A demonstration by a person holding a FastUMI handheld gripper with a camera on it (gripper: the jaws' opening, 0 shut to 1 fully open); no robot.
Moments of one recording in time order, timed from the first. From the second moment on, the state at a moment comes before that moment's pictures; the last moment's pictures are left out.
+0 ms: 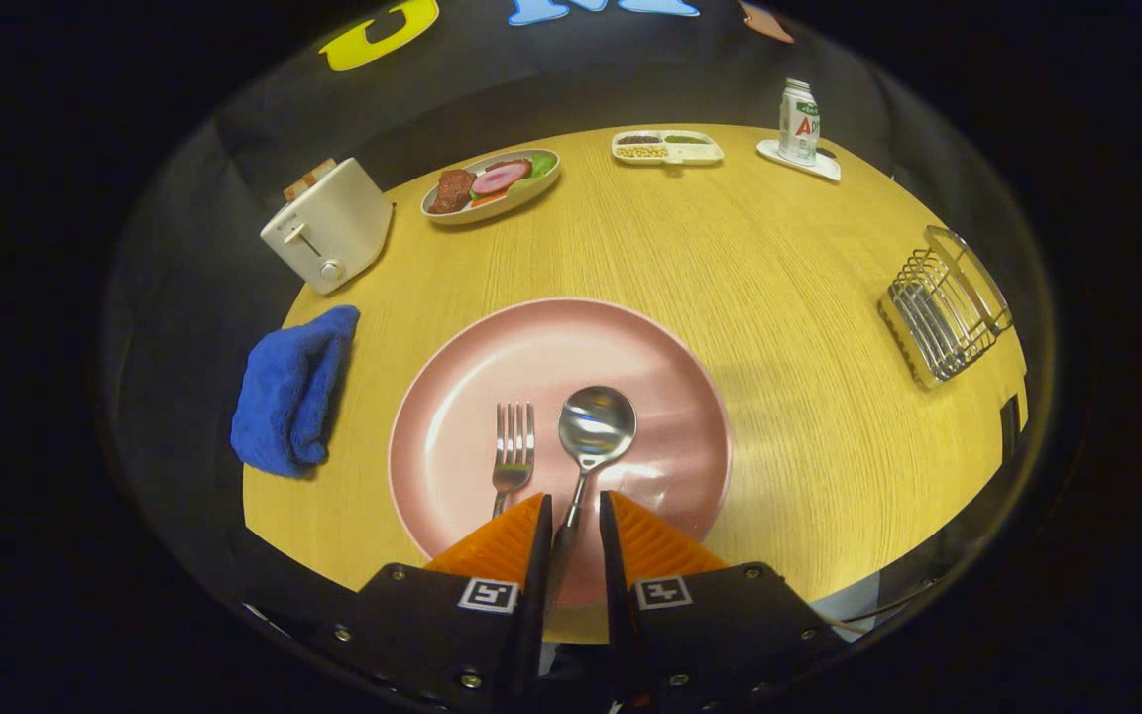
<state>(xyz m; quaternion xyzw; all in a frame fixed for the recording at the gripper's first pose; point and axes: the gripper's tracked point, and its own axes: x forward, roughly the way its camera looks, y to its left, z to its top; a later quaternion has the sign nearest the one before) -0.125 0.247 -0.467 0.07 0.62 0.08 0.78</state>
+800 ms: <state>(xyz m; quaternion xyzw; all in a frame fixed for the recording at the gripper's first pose) -0.129 0.246 -0.467 0.08 0.64 0.10 0.76</state>
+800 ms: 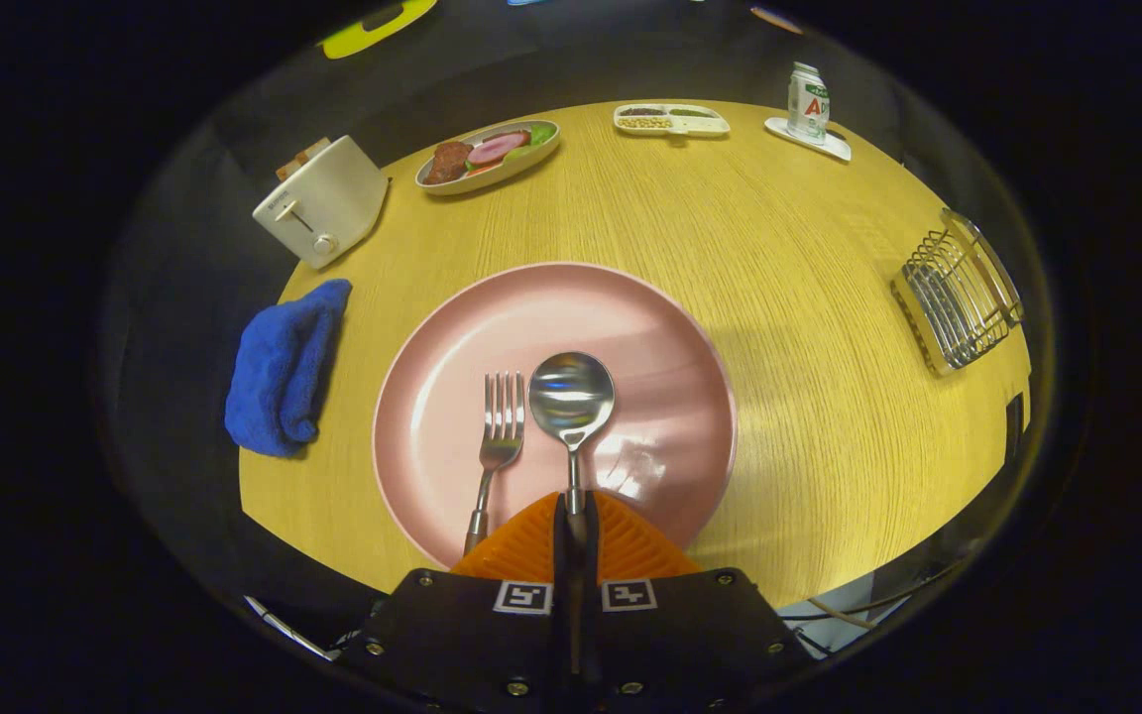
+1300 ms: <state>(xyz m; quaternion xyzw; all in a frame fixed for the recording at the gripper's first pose) -0.064 0.173 -0.411 0.13 0.57 0.05 0.81</state>
